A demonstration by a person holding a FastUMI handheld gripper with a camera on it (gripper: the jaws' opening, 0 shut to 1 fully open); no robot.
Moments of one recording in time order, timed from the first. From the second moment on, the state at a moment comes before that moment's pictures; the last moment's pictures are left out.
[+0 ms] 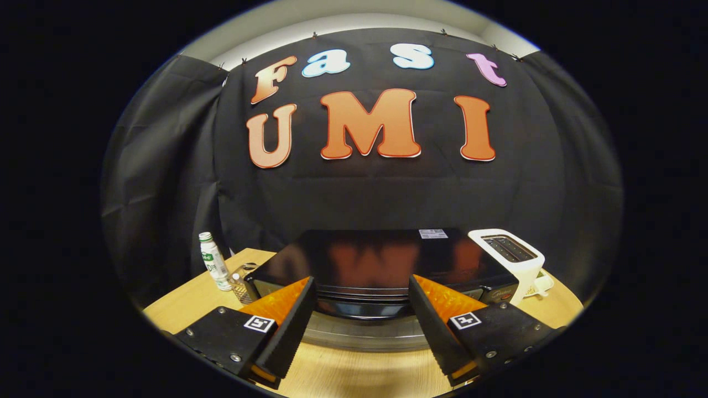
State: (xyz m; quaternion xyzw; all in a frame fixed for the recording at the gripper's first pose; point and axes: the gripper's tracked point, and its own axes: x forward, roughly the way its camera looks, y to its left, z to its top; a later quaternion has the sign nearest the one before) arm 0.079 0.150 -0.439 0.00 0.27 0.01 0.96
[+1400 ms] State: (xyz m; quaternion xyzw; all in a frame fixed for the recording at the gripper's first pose) arm -0.097 0.168 -0.507 -0.02 0.35 0.07 0.93
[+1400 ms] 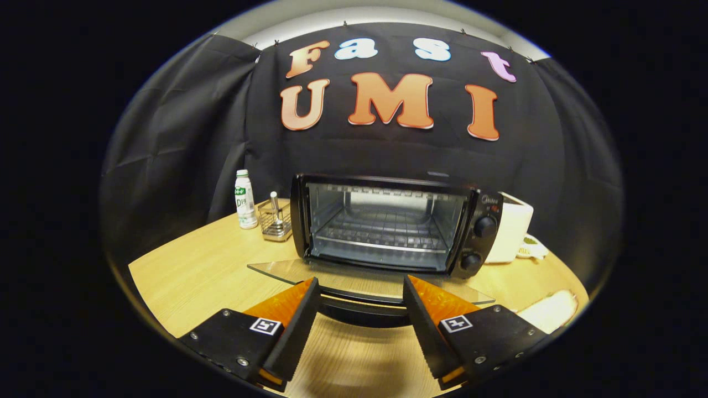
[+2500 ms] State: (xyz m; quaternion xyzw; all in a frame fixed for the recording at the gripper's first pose) arm -0.129 0.132 -0.475 0.15 0.46 0.12 0.87
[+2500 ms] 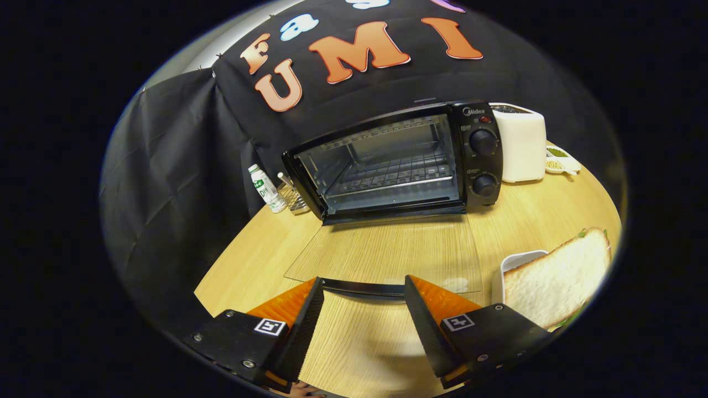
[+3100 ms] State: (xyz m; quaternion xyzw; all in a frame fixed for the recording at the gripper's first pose) arm -0.119 -0.033 -0.406 0.13 0.43 0.03 0.89
